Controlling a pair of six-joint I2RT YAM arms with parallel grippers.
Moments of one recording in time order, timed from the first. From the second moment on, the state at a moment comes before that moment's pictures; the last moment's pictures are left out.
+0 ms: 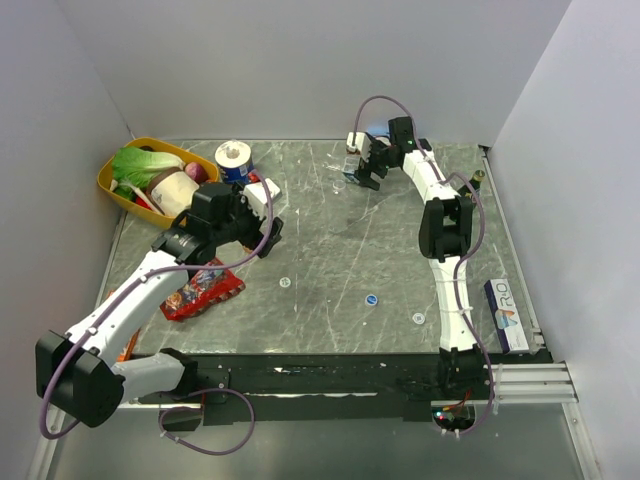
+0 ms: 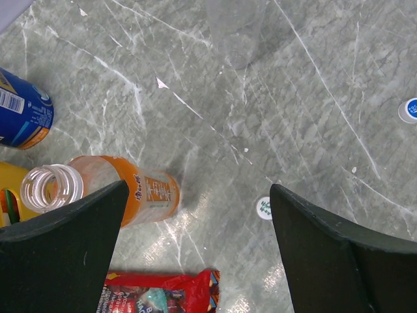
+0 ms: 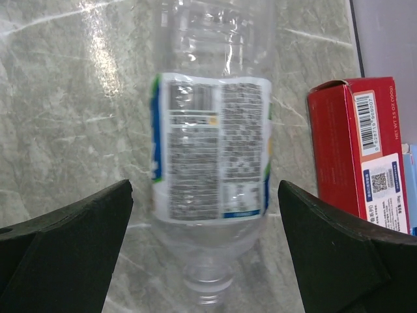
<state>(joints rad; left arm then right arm) -0.46 1.17 1.00 -0.33 0.24 0.27 0.15 2.61 2.43 -0.71 -0.62 -1.10</state>
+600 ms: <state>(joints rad) -0.46 1.18 1.02 -0.37 0.25 0.29 0.15 2.61 2.43 -0.78 -0.59 -1.36</state>
